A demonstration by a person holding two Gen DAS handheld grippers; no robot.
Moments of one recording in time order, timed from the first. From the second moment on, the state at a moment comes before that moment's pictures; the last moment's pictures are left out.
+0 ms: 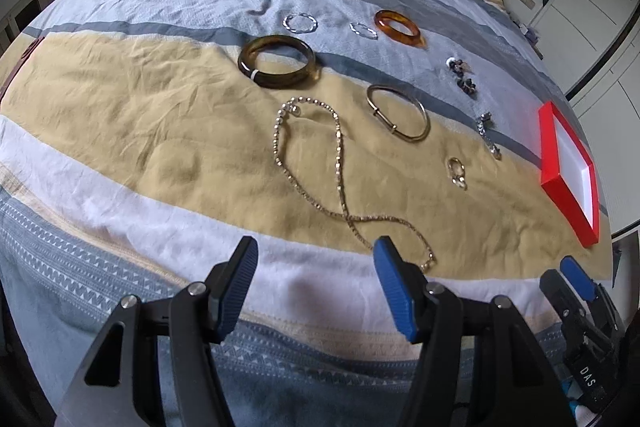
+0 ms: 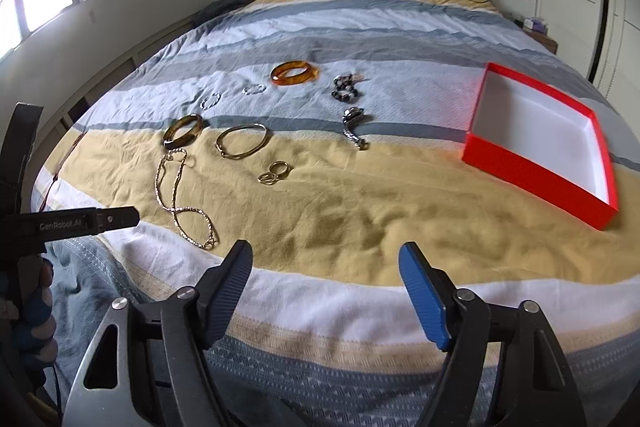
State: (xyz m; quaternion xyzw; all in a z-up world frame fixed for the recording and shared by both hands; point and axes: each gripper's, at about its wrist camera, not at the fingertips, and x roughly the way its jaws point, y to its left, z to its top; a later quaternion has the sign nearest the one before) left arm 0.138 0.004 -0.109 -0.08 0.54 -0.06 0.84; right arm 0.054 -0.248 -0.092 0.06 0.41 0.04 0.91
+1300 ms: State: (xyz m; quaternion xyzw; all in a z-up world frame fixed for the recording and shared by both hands) left arm 0.216 0.000 -0.152 -0.08 0.54 -0.04 0.84; right arm 0.167 -0.227 -0.139 0.14 0.47 0.16 0.86
